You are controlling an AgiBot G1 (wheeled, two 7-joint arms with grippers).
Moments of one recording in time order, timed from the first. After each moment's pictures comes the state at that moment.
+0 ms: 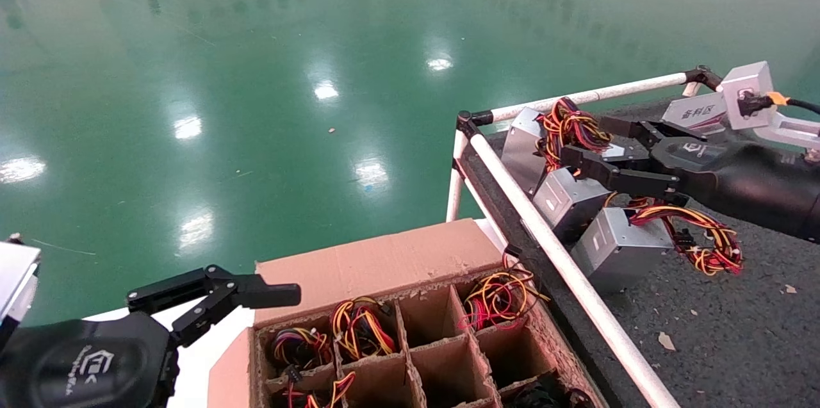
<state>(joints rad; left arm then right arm) -1.09 0.59 0.34 -1.27 0.69 1.47 -0.16 1.65 -0.82 -0.33 0.27 -1.13 -1.45 -0.02</state>
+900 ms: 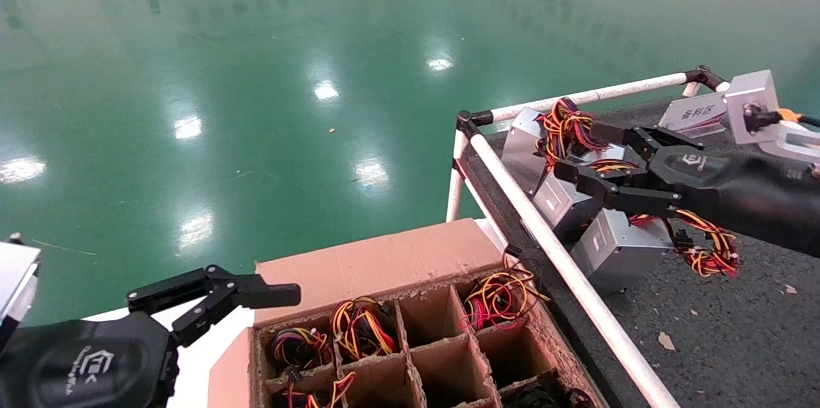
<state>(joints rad) -1.09 0.59 0.34 -1.27 0.69 1.47 -0.16 1.53 -0.77 -0.32 0.47 -1.05 -1.45 0.01</state>
